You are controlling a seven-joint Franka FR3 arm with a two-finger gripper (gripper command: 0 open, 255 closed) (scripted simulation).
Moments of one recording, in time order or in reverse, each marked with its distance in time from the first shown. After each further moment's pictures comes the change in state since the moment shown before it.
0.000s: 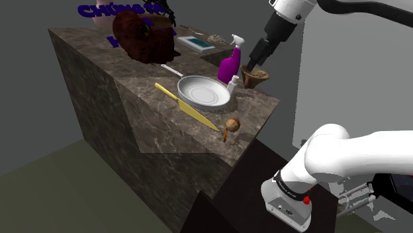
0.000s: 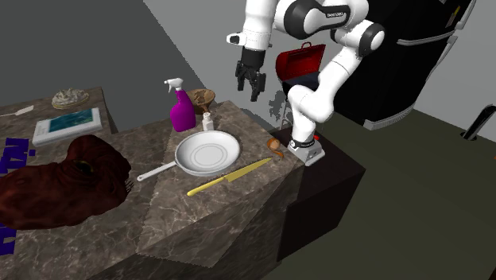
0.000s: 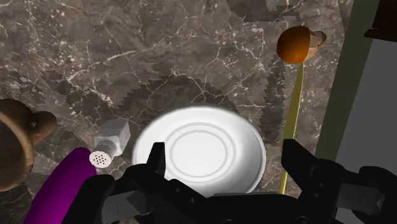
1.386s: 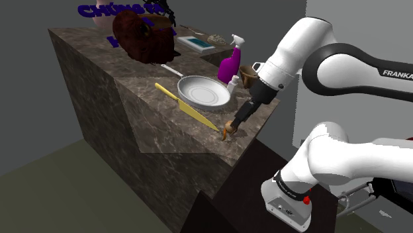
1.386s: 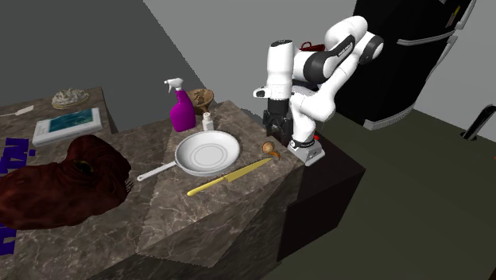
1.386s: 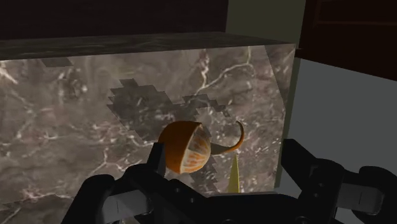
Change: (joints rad) arm 0.162 -0.235 0.084 -0.511 0.324 0.258 0.102
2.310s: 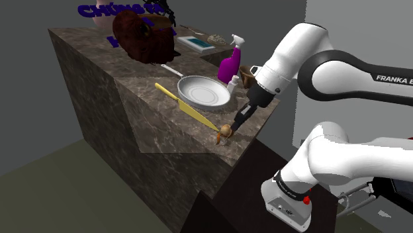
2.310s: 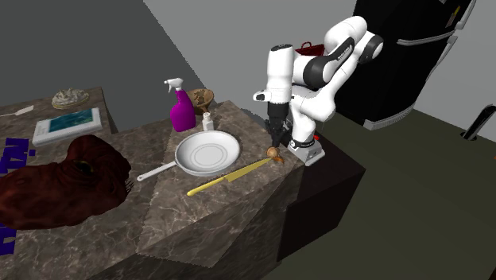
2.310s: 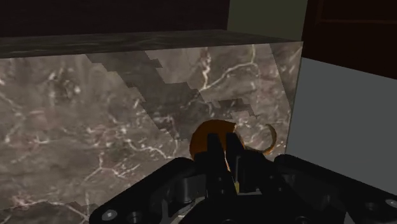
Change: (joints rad) arm 0.008 0.011 0.012 -0.027 0.012 0.045 -0.001
